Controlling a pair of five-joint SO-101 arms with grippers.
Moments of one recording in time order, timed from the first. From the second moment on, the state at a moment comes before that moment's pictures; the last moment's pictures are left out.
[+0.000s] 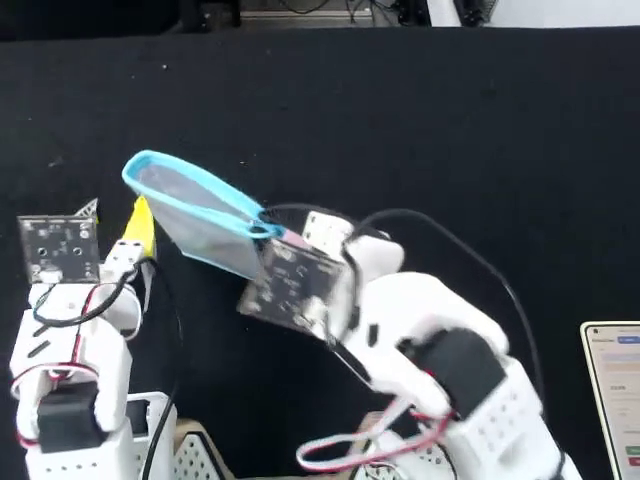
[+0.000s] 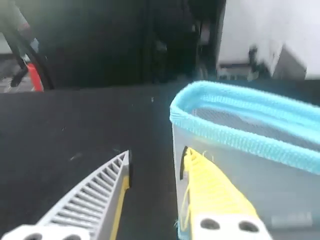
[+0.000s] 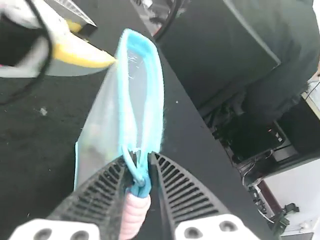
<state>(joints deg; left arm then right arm) -11.9 -89.7 58.6 52.7 -5.8 -40.0 -59.8 31.9 60.0 35.2</state>
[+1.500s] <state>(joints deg) 22.9 -103.1 53.5 82.7 0.0 -43.2 -65.2 39.0 55.3 35.0</state>
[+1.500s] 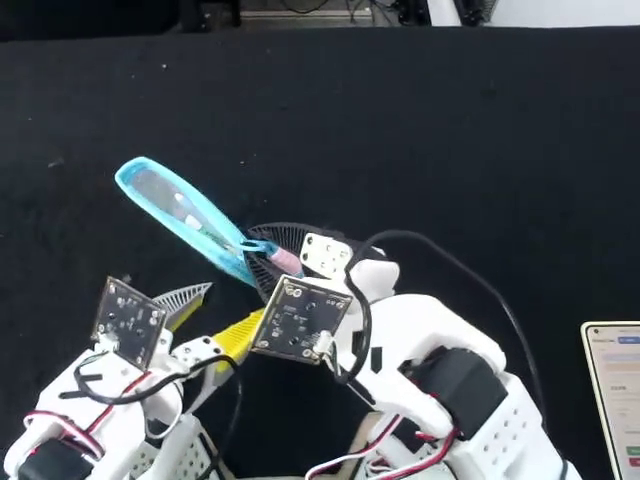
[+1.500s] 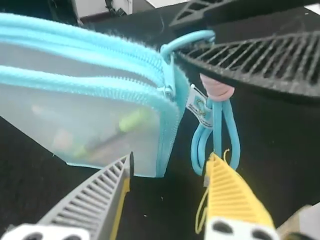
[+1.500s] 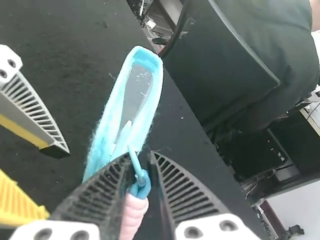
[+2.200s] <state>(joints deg) 6.6 -103.7 60.0 72.1 -8.0 -43.2 -65.1 39.3 52.5 31.1</state>
